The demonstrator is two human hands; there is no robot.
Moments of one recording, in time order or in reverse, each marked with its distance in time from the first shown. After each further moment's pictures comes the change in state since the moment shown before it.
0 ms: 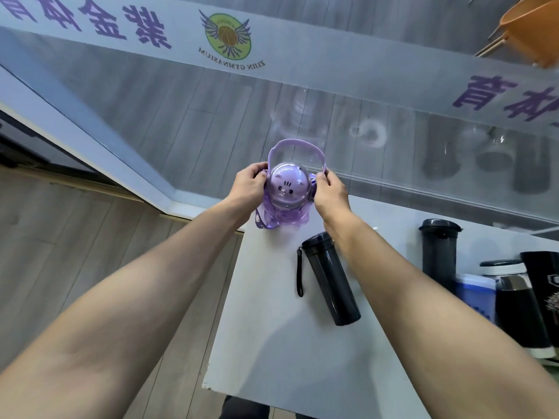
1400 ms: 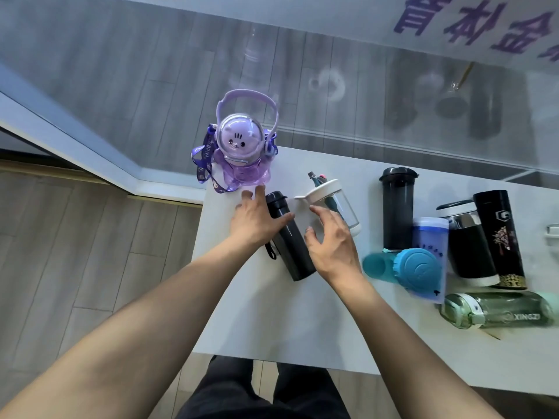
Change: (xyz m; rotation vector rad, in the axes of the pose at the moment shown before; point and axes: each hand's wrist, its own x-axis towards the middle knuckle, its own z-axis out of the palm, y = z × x) left_hand -0.100 -0.085 0.094 0.976 -0.118 0.006; right_hand -0.135 0.113 -0.117 -0.582 -0.016 -0.289
